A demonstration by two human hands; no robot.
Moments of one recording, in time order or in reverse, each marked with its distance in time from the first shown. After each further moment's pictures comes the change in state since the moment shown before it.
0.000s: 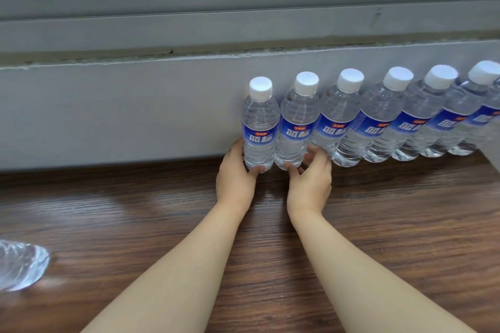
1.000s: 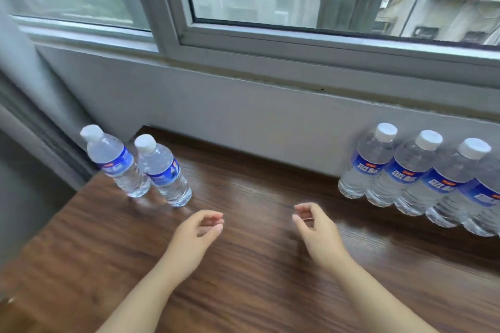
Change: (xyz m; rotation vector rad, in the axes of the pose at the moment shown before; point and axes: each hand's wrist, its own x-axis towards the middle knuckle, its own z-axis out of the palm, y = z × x) left_hand -0.176 -0.062 -0.238 -0.213 0.121 -0.413; right_hand -0.122 -0.054 -0.007 0.016 -0.948 -0.191
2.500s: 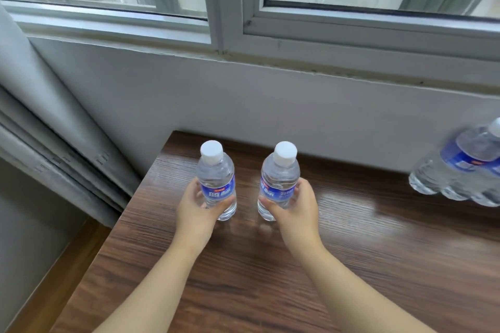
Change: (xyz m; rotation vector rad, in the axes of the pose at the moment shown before) left_hand 0.115 -0.047 -0.158 -0.195 0.136 0.096; right_hand 0.027 -0.132 0.210 0.282 0.259 -0.065
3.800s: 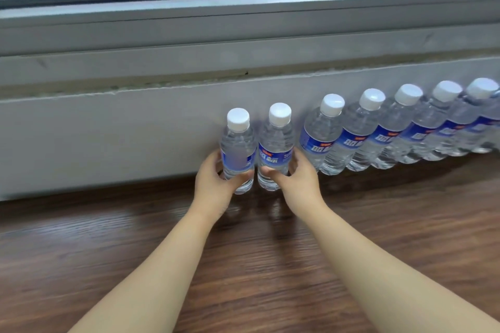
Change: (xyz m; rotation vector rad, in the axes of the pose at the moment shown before) left_hand 0.028 0.056 0.301 0.037 -0.483 0.129; right_hand 0.115 0.052 -0.229 0.038 0.257 0.044
